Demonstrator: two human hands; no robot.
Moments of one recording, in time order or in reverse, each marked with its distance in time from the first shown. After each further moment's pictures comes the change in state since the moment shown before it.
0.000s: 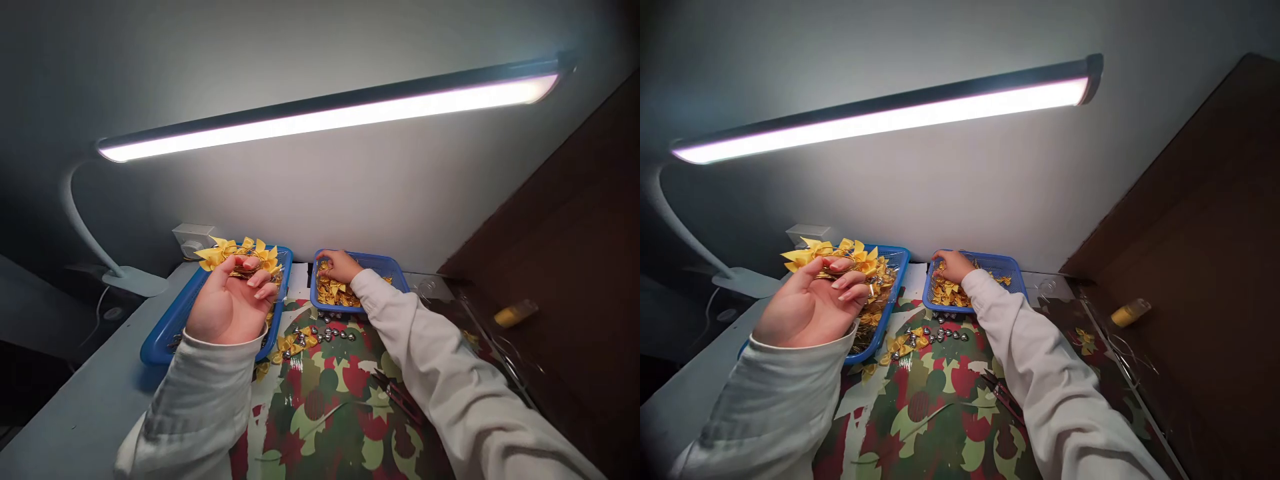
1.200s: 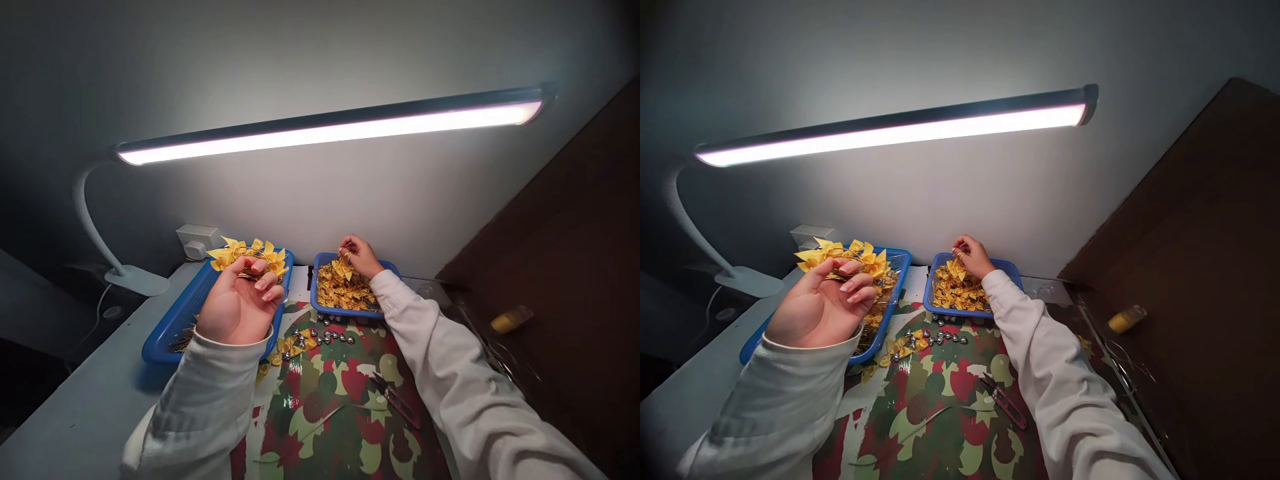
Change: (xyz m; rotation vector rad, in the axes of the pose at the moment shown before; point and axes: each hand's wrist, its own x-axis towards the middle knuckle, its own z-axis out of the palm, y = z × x) left_hand -0.004 -0.003 0.002 -0.017 -0.042 -0.024; right_hand -0.013 0.011 -0.037 0.436 0.299 -0.112
